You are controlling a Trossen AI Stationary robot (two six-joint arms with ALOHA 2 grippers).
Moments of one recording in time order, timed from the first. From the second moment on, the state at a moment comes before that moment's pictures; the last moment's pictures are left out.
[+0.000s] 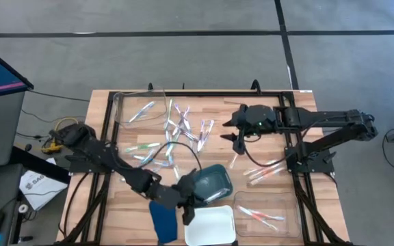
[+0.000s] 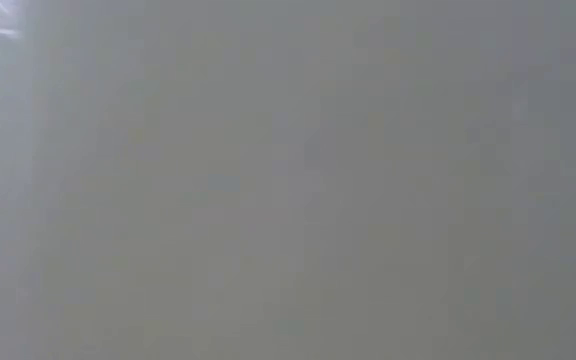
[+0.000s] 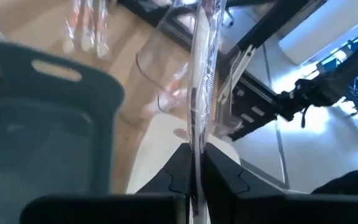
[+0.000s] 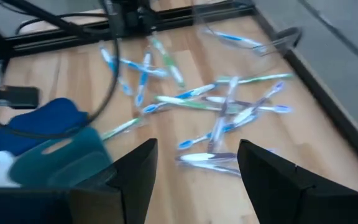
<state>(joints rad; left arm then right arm) -0.55 1.75 1.19 0.08 -0.39 -0.84 0.02 1.23 1.18 -0.57 0.16 0.17</state>
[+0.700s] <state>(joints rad) -0.66 2.07 1.59 -0.20 -0.46 -0.92 0.47 1.23 1.15 -0.51 0.46 0.42</state>
